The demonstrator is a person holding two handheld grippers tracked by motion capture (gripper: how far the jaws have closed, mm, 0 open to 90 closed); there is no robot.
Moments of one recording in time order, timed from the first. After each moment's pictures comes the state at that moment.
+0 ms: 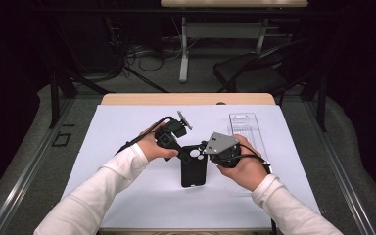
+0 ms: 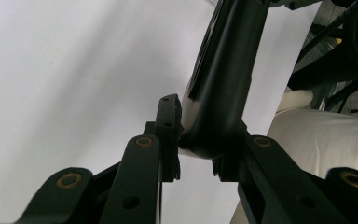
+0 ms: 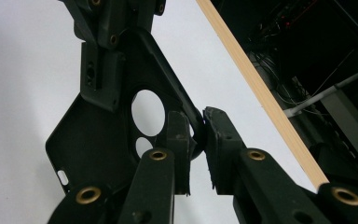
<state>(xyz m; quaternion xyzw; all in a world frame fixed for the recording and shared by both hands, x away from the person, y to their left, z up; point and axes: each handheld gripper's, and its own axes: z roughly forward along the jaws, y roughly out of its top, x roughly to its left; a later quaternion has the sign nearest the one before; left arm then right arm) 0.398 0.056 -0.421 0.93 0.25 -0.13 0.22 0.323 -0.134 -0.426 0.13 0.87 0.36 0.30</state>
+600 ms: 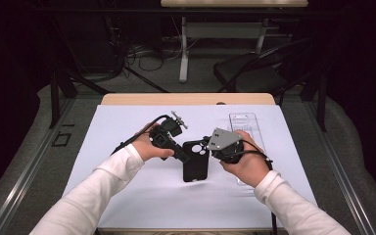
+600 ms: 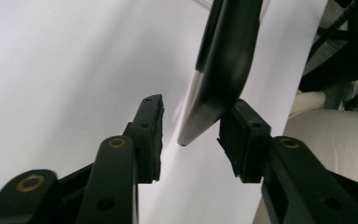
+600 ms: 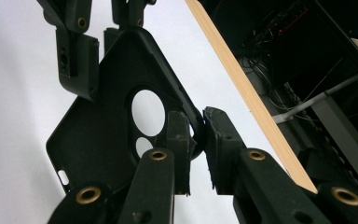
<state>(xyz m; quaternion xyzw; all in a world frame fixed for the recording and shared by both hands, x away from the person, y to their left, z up) 0.396 0.069 -0.417 0.94 0.23 -0.09 0.25 0.330 -0.140 -0.419 0.12 0.87 0.36 0.31</state>
